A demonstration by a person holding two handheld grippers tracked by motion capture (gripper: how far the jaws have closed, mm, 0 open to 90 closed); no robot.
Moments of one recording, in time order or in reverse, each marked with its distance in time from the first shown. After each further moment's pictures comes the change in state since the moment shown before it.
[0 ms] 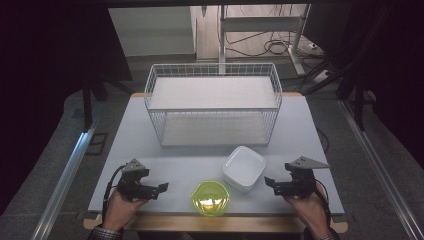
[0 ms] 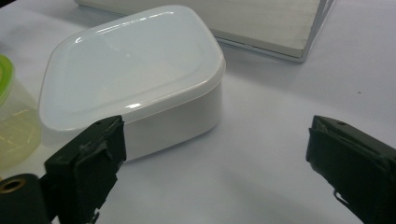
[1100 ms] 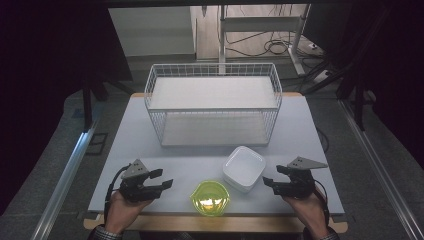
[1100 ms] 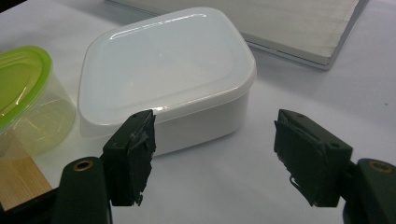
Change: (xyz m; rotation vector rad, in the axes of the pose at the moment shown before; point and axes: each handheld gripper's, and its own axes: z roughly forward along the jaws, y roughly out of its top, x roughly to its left) left arm -0.034 0.013 -0.017 -0.115 -0.063 0.143; right arm 0.010 0.006 -0.005 0.018 0.060 -0.047
